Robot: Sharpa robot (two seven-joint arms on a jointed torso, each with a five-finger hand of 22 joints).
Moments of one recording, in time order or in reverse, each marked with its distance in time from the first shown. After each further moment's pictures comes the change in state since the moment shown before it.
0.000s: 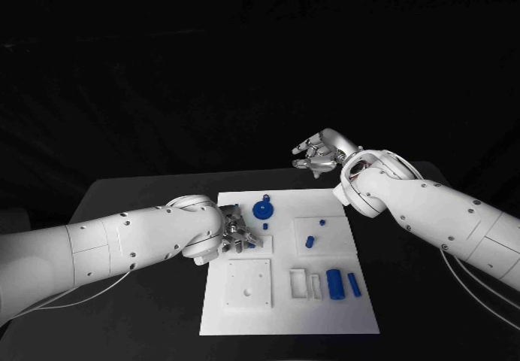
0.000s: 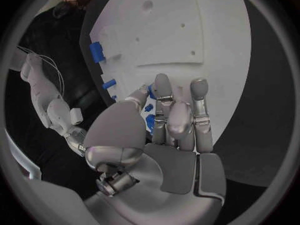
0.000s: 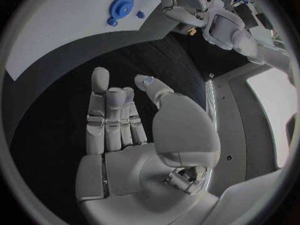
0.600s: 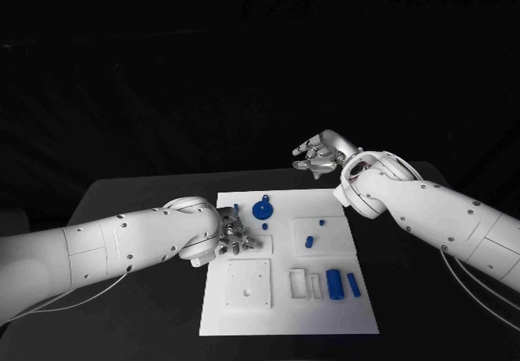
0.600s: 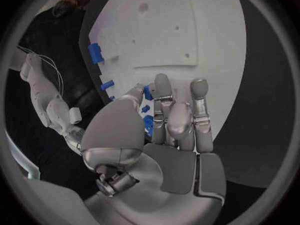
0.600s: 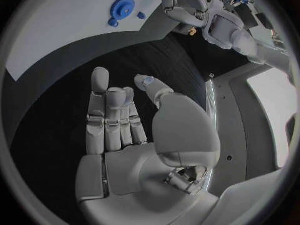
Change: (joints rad) left arm -0.004 -0.010 -0.003 -0.001 0.001 0.005 0.001; left_hand 0.001 -0.061 -0.107 0.089 -0.019 0.007 -0.009 0.000 0.010 0.000 0.001 0.004 0.001 0.000 0.000 0.004 0.002 0.000 0.013 0.001 -0.032 0.035; right arm -0.004 -0.003 0.000 0.001 0.000 -0.001 0.000; right_hand 0.000 0.000 0.000 0.000 0.000 -0.002 -0.002 0.000 0.000 -0.002 -0.002 0.000 0.000 0.000 0.000 0.000 0.000 0.000 0.000 0.000 0.000 -0.001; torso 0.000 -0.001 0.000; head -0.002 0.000
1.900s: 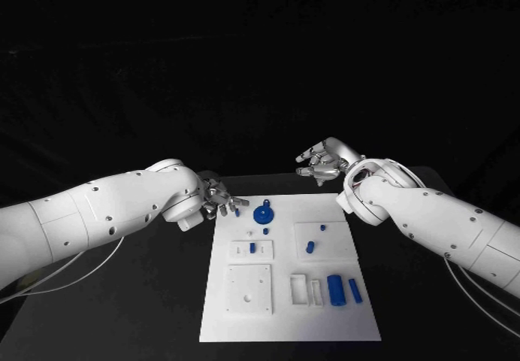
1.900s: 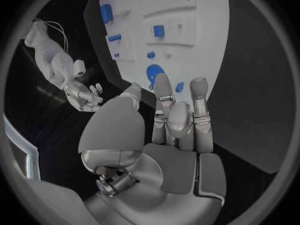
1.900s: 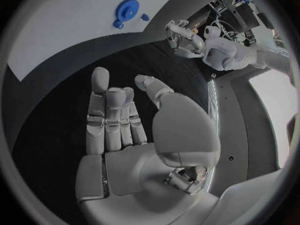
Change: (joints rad) left arm 0.090 -0.041 0.111 -0.096 0.092 0.000 -0.011; left_hand -0.008 -0.045 -0.044 0.127 -0.028 -0.018 0.033 -0.130 -0.162 0.004 0.004 -0.009 -0.010 -0.004 -0.004 -0.012 -0.029 0.000 0.012 -0.005 -0.044 0.028; right arm -0.007 -0.006 0.000 -0.009 0.001 -0.001 -0.002; right_hand 0.000 0.000 -0.006 0.006 0.008 0.000 0.000 0.000 0.000 0.000 0.000 0.000 0.000 0.000 0.000 0.000 0.000 0.000 0.000 0.000 0.000 -0.003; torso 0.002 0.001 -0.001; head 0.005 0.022
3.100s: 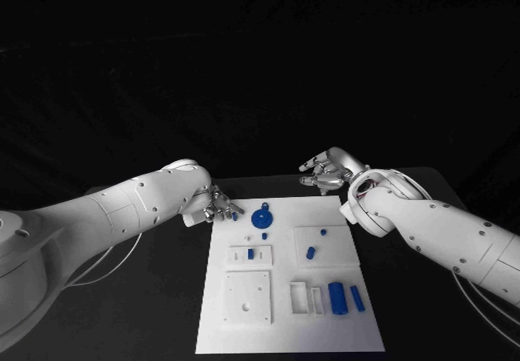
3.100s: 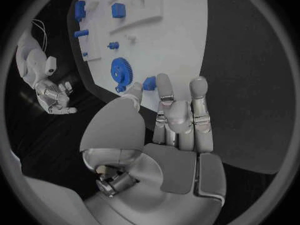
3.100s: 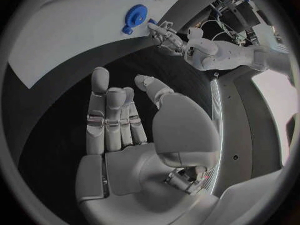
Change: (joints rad) left arm -0.009 0.219 -0.045 -0.420 -0.016 0.206 0.021; left_hand -0.036 0.043 0.000 -0.056 0.023 -0.102 0.029 0.045 -0.194 0.000 0.015 -0.023 0.020 -0.022 0.008 -0.016 -0.037 0.000 -0.004 0.004 -0.019 0.000; right arm 0.000 -0.007 0.000 0.023 0.000 -0.003 -0.003; right_hand 0.000 0.000 -0.001 0.001 0.008 0.000 0.000 0.000 0.000 0.002 0.002 0.000 -0.001 0.000 0.000 0.000 0.000 0.000 0.000 0.000 0.000 -0.003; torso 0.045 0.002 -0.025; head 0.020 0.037
